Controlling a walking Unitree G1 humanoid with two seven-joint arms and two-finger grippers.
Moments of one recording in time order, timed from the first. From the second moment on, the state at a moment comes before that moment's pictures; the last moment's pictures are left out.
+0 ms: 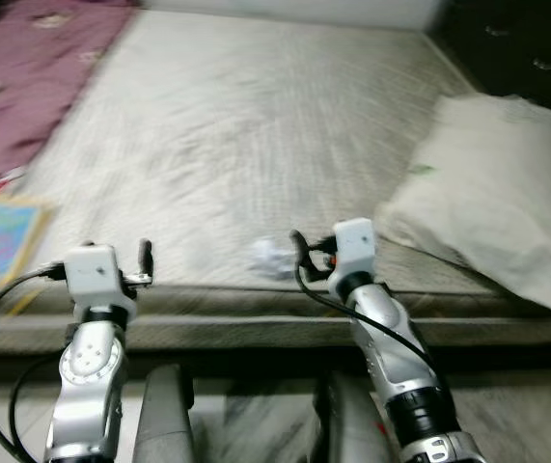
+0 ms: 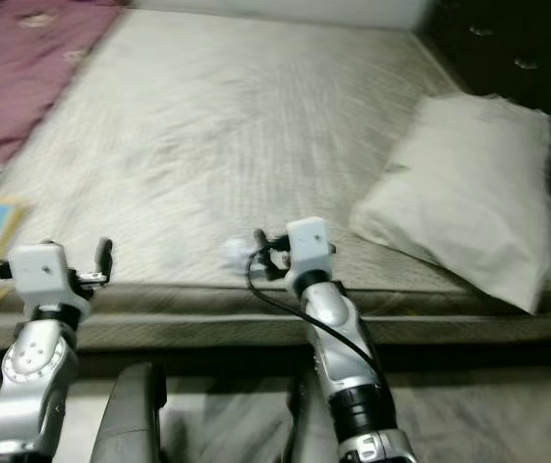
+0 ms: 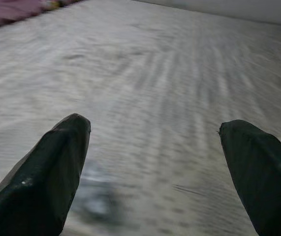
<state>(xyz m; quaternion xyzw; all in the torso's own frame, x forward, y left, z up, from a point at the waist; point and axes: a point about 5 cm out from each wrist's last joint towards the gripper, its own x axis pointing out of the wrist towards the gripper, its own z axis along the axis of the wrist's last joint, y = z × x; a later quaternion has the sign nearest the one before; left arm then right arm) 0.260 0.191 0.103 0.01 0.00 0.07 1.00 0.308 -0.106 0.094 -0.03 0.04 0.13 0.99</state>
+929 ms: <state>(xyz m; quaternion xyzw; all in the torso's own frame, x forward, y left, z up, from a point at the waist) 0.254 0.179 0.102 0.02 0.00 0.03 1.00 0.317 -0.108 0.070 -0.08 0.10 0.17 0.98</state>
